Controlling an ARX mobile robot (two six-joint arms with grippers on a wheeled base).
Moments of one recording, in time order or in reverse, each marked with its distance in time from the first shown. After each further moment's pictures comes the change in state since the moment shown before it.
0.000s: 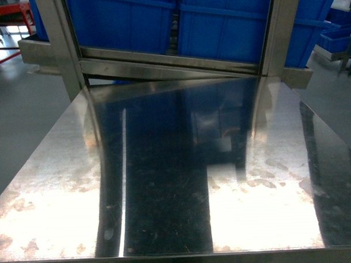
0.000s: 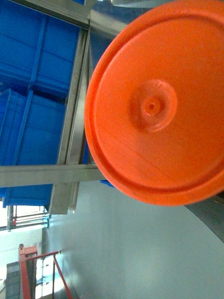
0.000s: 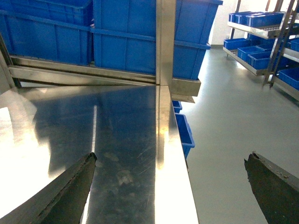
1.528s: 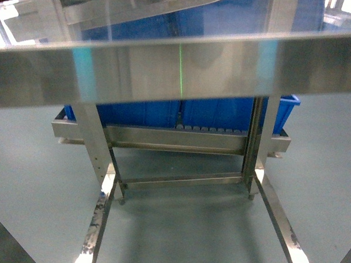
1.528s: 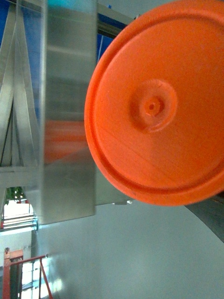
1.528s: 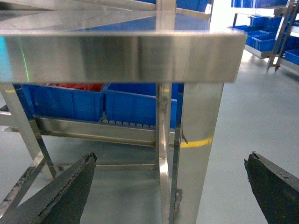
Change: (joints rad) left arm 0.000 0.000 0.000 0.000 0.000 0.003; right arm 0.000 0.000 0.000 0.000 0.000 0.000
